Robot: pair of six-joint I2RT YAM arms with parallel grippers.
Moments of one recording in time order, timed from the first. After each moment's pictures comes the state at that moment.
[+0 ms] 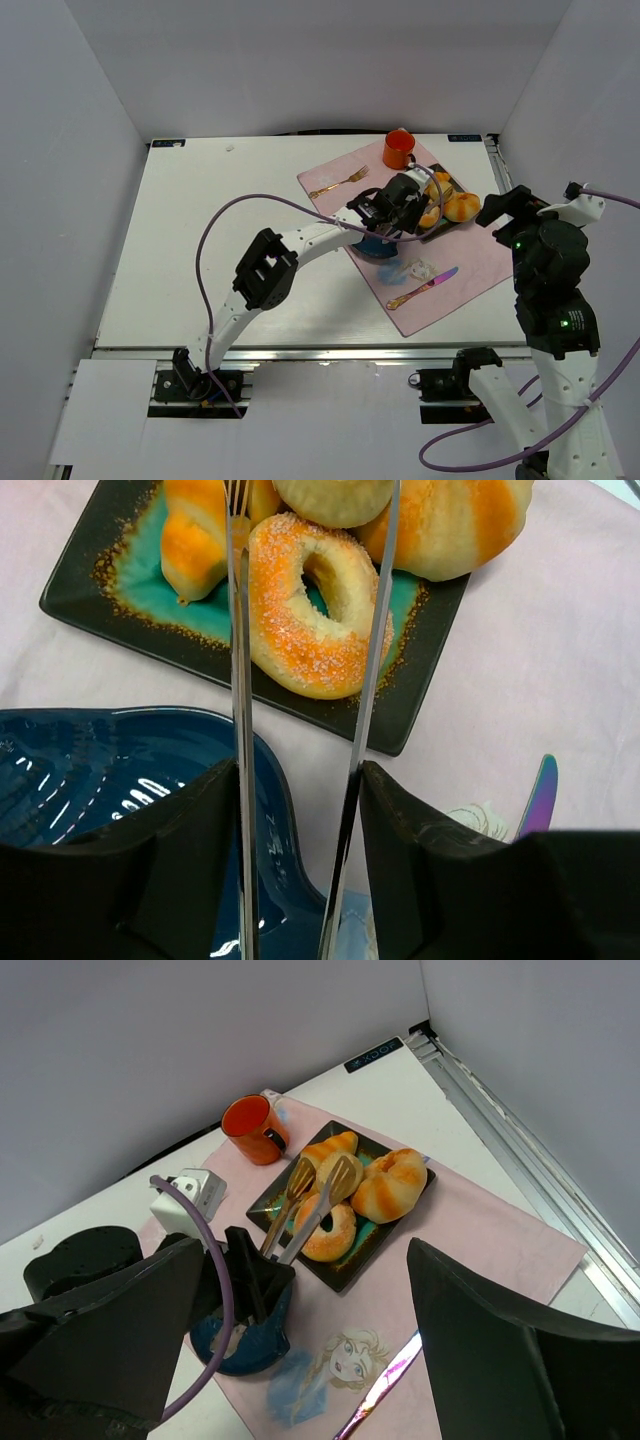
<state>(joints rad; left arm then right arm) -0.94 2.40 2.13 -0.30 -0.15 -0.23 0.15 0.63 1.08 -0.58 0.35 0.41</state>
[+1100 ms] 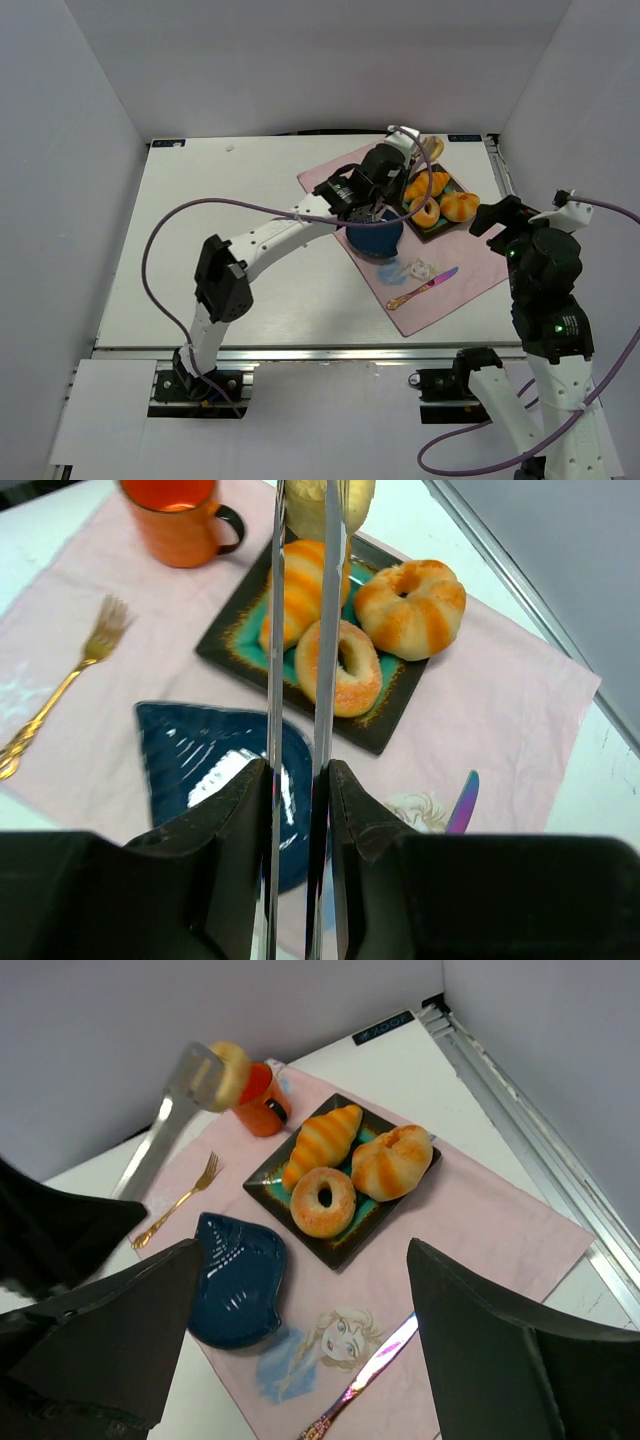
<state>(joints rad) -0.94 2.09 2.06 -0.40 -0.26 -0.26 0.15 0.58 1.01 -0.58 0.30 0.39</state>
